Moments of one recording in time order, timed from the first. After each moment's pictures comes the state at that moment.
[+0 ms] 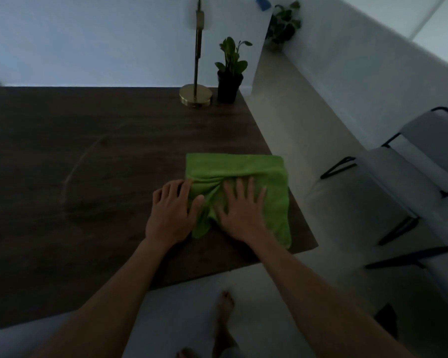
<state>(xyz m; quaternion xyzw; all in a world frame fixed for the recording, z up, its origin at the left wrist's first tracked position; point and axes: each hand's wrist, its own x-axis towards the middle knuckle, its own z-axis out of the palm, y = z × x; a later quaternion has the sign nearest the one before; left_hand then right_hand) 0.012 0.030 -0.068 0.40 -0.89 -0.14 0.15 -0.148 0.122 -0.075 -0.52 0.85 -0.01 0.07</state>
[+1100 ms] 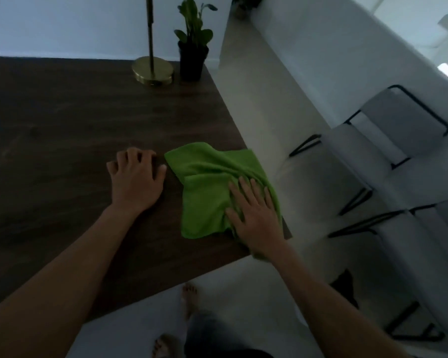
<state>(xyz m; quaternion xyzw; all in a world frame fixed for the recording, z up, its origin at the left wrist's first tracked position) -0.043 -0.030 -0.070 0.45 -0.88 -0.12 0.12 -0.209 0.198 -0.079 -0.51 0.86 -0.06 0.03</state>
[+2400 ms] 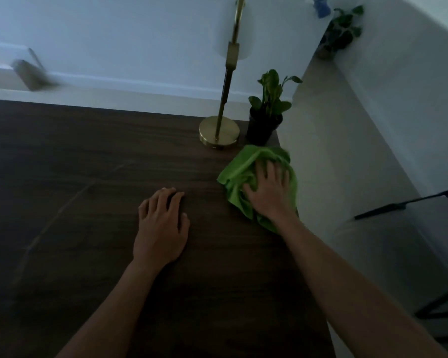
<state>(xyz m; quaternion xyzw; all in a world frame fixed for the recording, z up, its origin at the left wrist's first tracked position) -0.056 -0.107 -0.071 0.51 -0.84 -0.11 0.11 -0.323 -0.096 -0.074 -0.54 0.84 -0.06 0.08</state>
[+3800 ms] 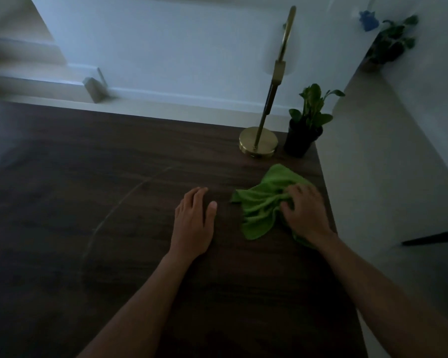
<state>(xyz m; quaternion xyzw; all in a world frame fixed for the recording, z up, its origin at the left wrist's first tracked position) -0.039 -0.105 -0.062 0.55 -0.76 -0.23 0.27 -0.316 -0.075 -0.070 -0.62 0.77 -0.15 0.02</state>
